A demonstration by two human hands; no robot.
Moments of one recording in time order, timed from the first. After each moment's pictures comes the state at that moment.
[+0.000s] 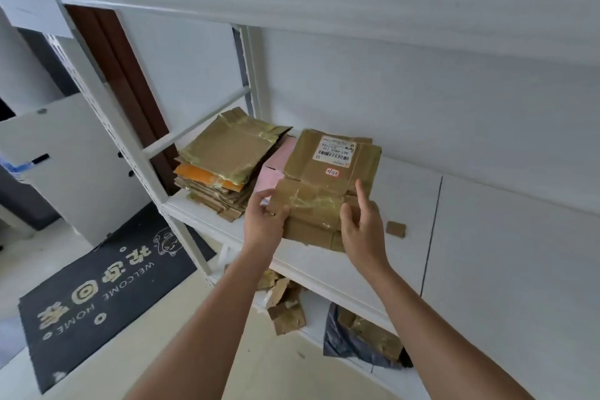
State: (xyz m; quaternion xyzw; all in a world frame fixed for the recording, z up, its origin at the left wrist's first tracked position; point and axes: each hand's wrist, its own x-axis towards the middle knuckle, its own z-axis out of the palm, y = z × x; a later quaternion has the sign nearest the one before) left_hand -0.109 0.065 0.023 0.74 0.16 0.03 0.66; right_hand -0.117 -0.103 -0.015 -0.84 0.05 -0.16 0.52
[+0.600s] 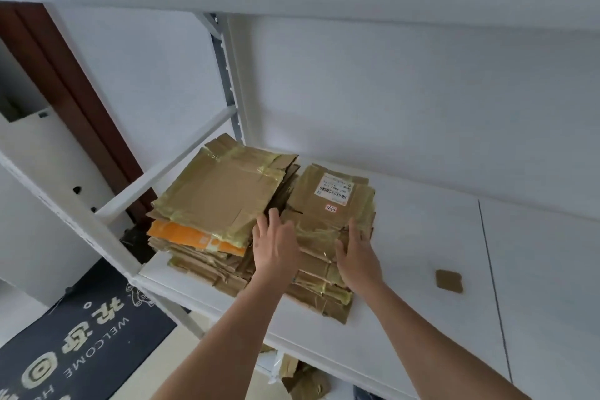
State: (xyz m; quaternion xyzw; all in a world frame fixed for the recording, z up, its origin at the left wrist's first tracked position) left_hand 0.077 0.100 -0.052 0.99 -0.03 0.01 0.14; right_hand 0.047 -0.048 -0.092 -0.93 0.15 0.02 0.33
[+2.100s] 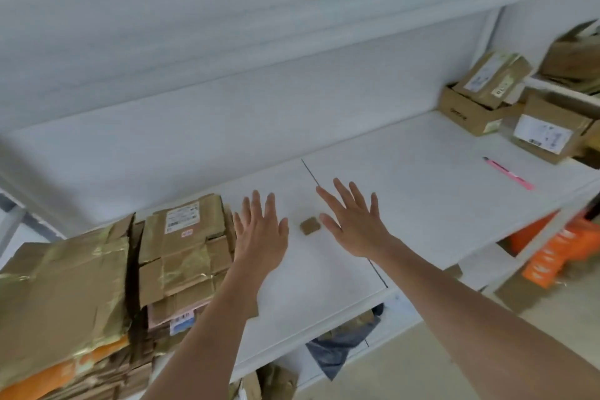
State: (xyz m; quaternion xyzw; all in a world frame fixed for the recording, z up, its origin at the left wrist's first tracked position) left_hand 0.014 -0.028 0.002 0.90 -0.41 -0.07 0.12; right_hand -0.124 -0.169 -0.021 -0.94 0.30 -0.04 0.15
